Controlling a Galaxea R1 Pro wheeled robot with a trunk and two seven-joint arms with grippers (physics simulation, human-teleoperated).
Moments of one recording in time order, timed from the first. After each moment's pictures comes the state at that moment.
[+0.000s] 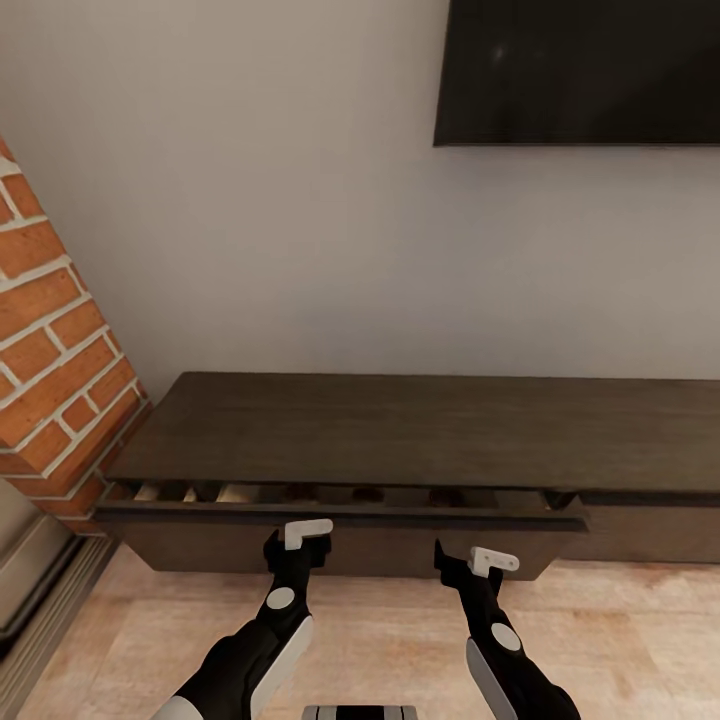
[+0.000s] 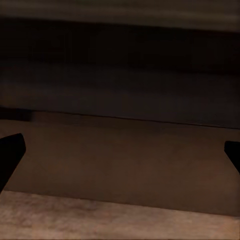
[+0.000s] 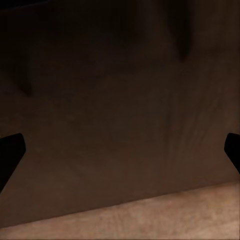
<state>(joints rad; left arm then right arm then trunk) -0.47 -0.08 -0.54 -0.85 0.36 -0.01 0.53 -0.38 0.04 0.16 -0.77 -0.27 -0.22 -0.19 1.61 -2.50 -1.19</state>
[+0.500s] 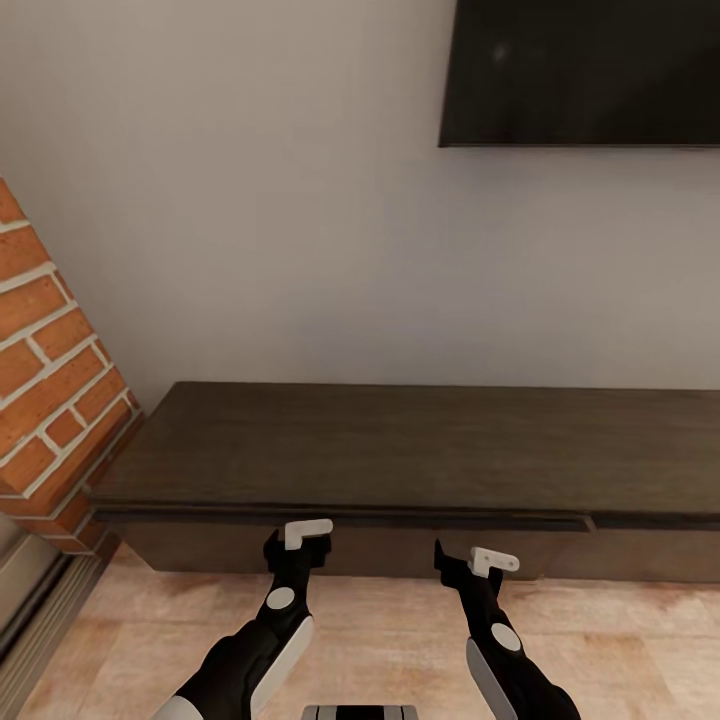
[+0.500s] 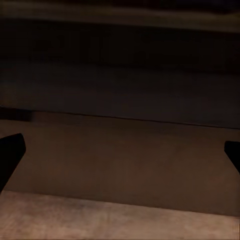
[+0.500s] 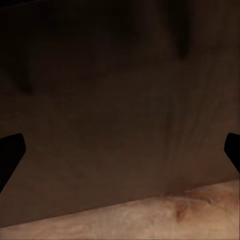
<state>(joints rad) -0.47 -0.08 -0.54 -0.85 0.36 -0.01 0.53 -0.38 0.04 0.16 -0.77 -0.27 -0.22 -0.19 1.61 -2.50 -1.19</state>
